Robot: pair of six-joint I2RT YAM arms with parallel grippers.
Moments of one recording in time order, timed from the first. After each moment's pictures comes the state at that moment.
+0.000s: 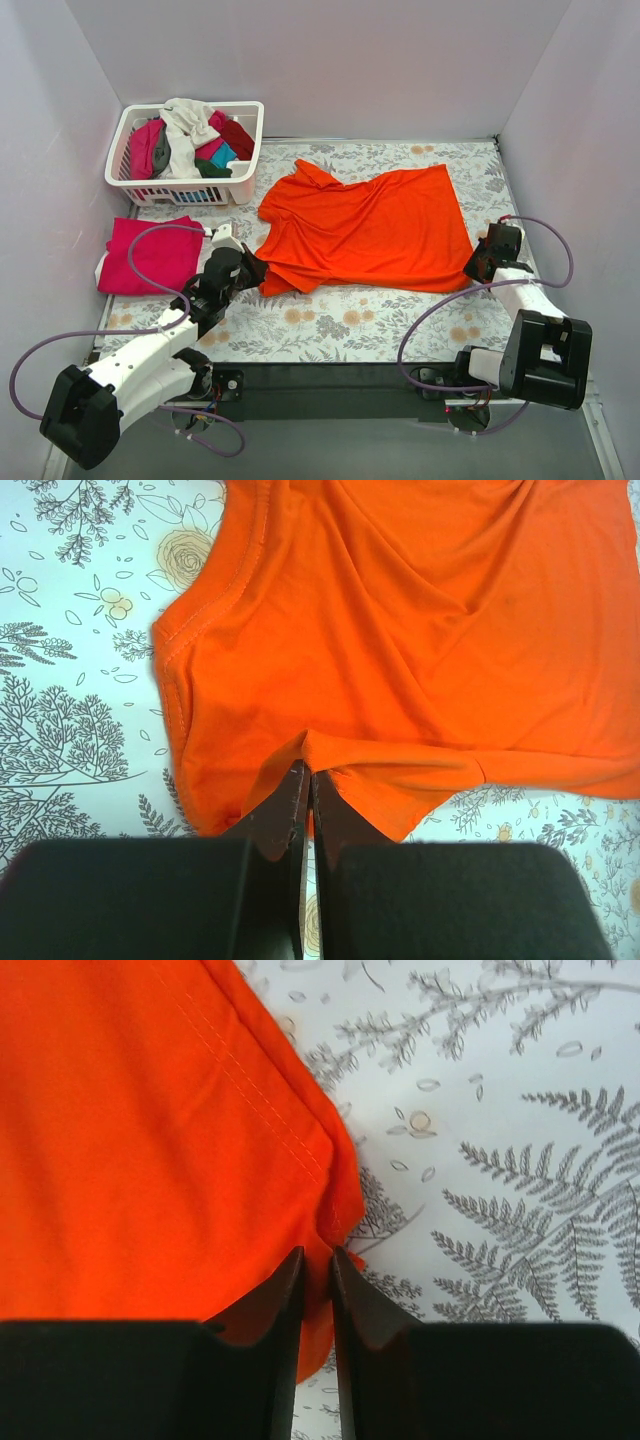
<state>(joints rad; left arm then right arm) -0.54 0.89 0.41 -0.01 -0.20 -0.68 -0.18 1.22 0.53 -0.22 0.09 0.34</state>
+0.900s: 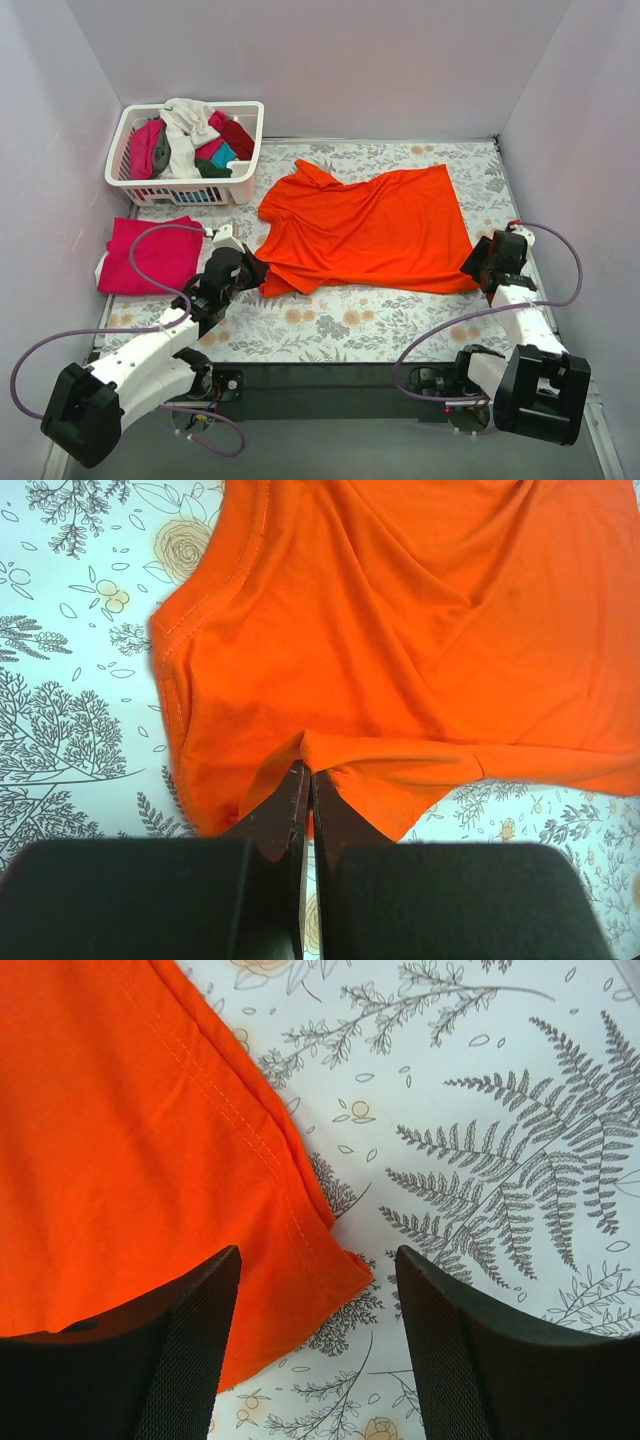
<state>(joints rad) -0.53 0.91 0.40 0.00 -0.18 -0.68 -0.18 1.03 0.48 -0.23 0.16 0.34</state>
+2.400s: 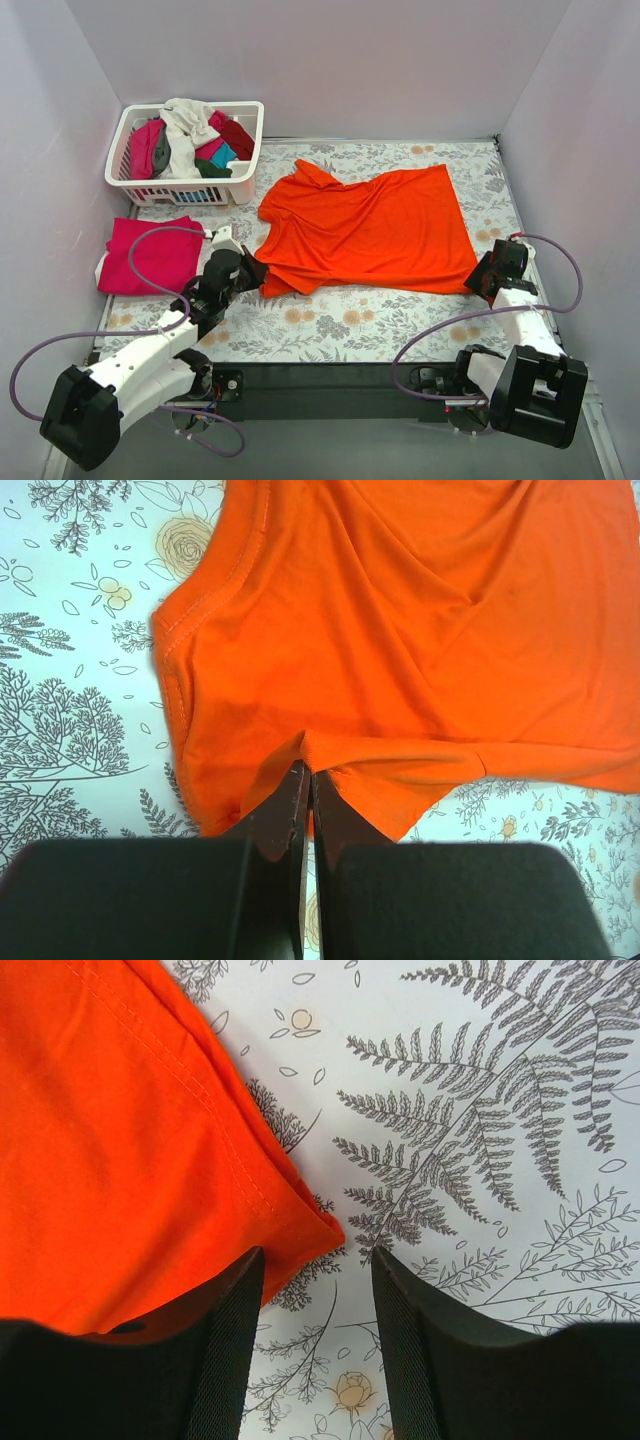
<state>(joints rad) -0.53 0.89 0.39 0.00 -0.18 -0.68 -0.23 1.03 0.45 -0.34 0.14 0.37</state>
